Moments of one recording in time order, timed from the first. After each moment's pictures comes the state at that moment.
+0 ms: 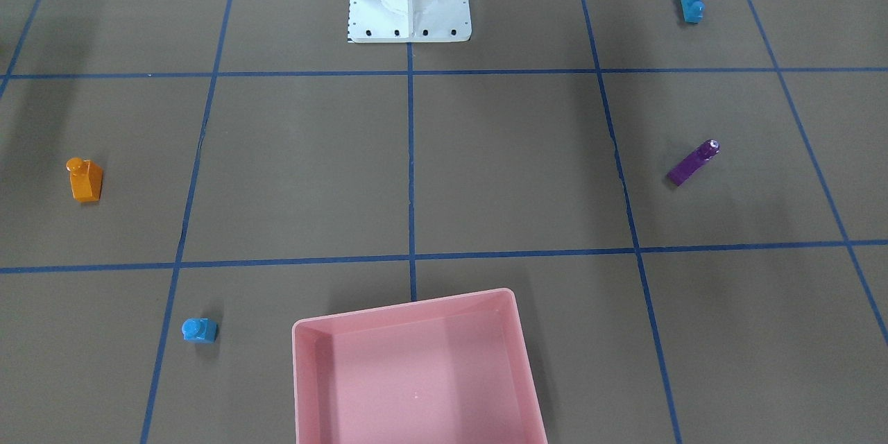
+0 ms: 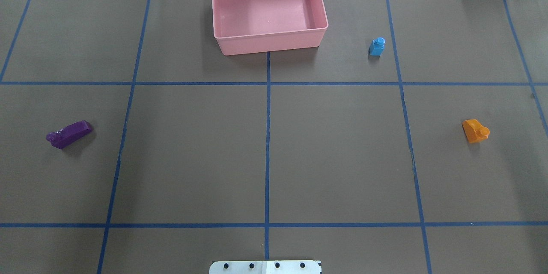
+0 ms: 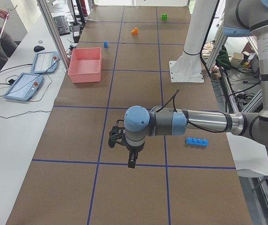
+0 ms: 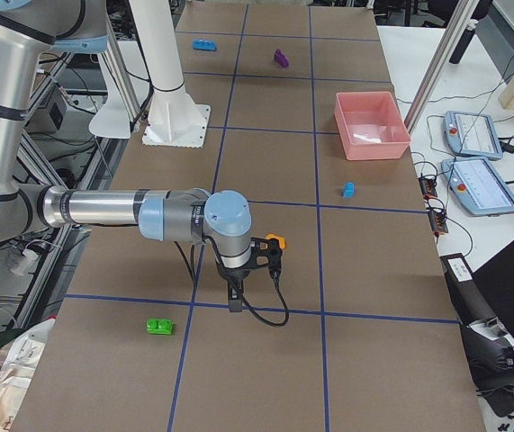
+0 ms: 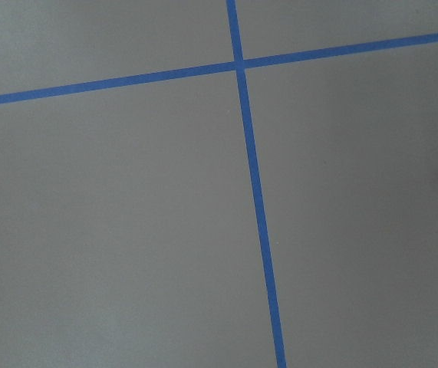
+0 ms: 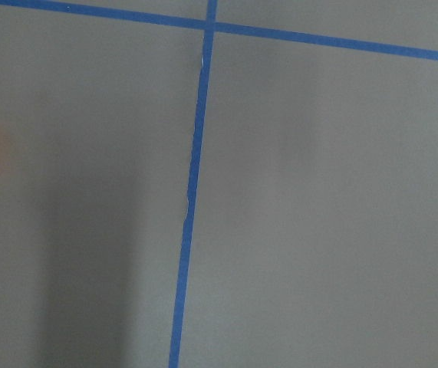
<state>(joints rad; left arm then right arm) -1.65 -1.34 -1.88 -1.48 -2.36 0.22 1.63 -1.90 1.95 -1.64 2.28 -0.14</state>
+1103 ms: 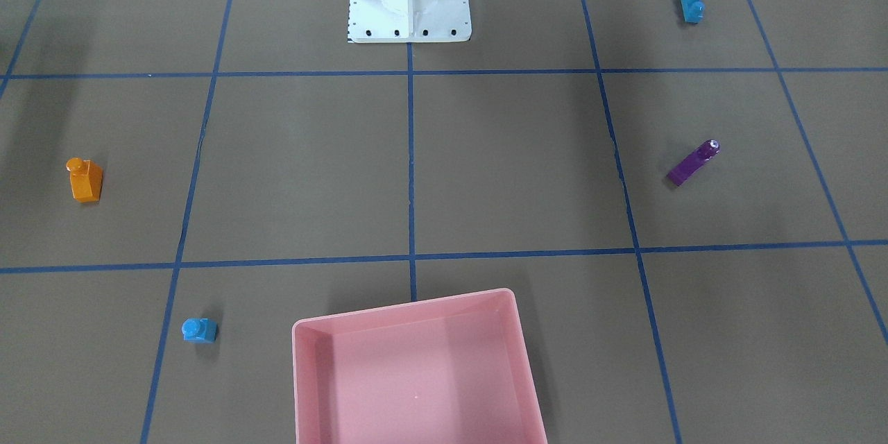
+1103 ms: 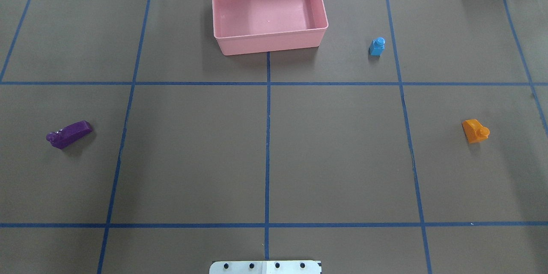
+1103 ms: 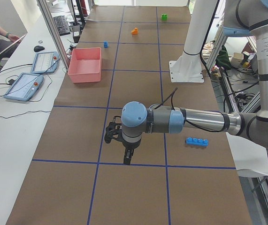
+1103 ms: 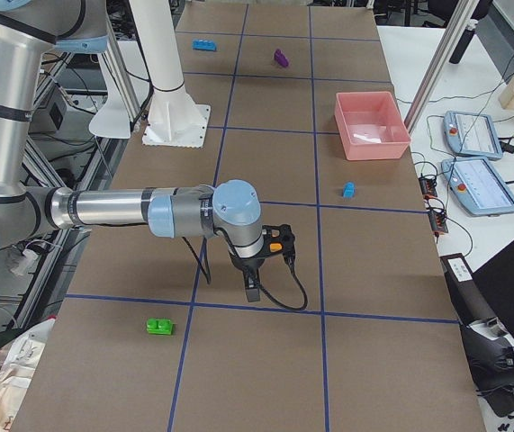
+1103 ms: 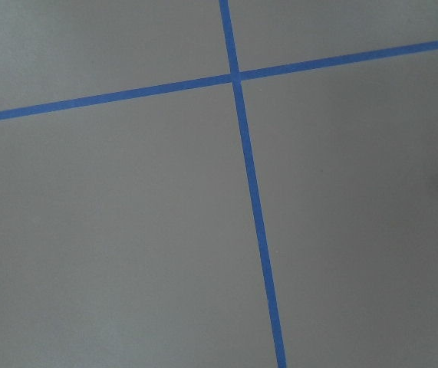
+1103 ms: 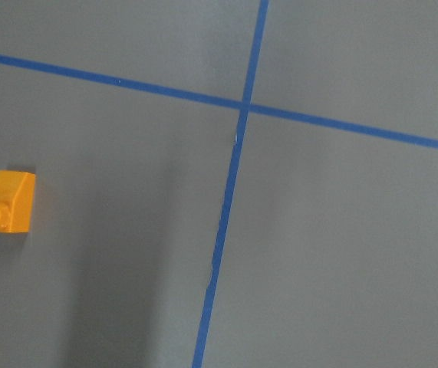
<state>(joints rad) -1.65 -1.38 -1.88 -1.50 -2.37 0.20 1.63 -1.84 1.93 -1.51 2.31 -0.12</state>
